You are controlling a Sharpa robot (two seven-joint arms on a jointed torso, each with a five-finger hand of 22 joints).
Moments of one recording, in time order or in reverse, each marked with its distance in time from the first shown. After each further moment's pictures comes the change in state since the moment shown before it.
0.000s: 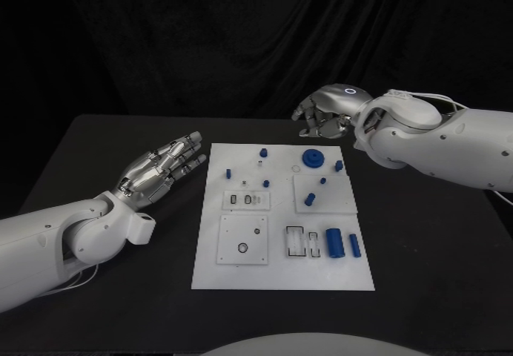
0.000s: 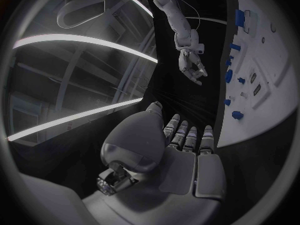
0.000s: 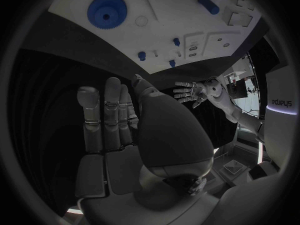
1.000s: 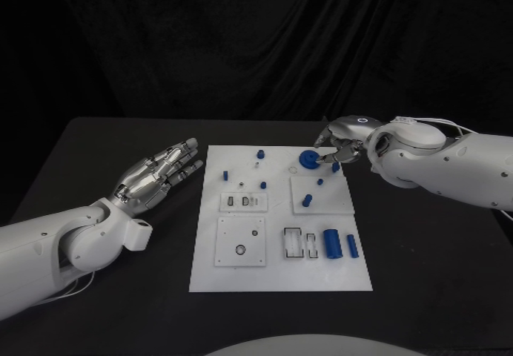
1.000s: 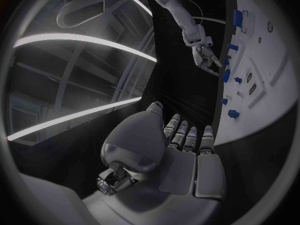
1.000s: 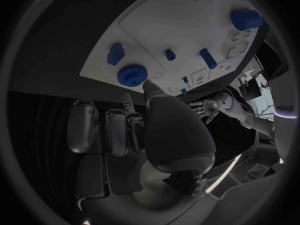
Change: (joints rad) left arm -0.014 0.004 0.000 -0.009 0.000 0.002 0.000; left_hand 0.008 0.000 0.003 -0.003 0.004 0.000 0.000 0.000 0.000 0.000 0.000 0.000 0.000 0.000 0.000 0.000 0.000 0.000 0.000 0.000 0.000 0.000; right arm -0.083 -0.046 -0.013 -0.047 -0.024 0.106 -0.085; right_hand -0.099 0.007 -0.057 0.074 -0.016 0.004 -0.015 -0.070 -0.030 0.565 -0.028 0.405 0.617 0.273 -0.026 0.432 0.794 -0.063 0.219 -0.029 0.284 0.288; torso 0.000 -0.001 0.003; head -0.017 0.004
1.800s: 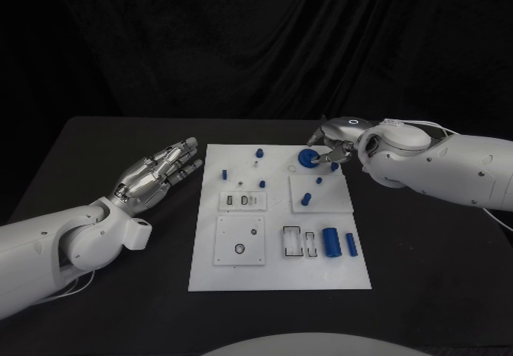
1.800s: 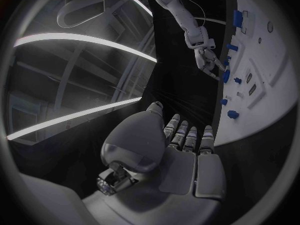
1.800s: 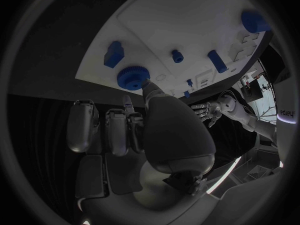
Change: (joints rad) left arm -0.002 0.005 0.000 -0.007 0.000 0.006 0.000; left_hand 0.000 0.000 0.003 -0.003 0.000 0.000 0.000 0.000 0.000 0.000 0.000 0.000 0.000 0.000 0.000 0.000 0.000 0.000 0.000 0.000 0.000 0.000; right arm -0.029 0.063 0.001 -0.068 -0.006 -0.018 -0.006; right_hand 0.013 -0.004 0.002 -0.021 0.000 -0.049 -0.012 -0.011 -0.014 0.004 -0.004 -0.004 0.000 0.003 -0.003 -0.013 0.000 0.000 0.000 0.000 -0.013 0.000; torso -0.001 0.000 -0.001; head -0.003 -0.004
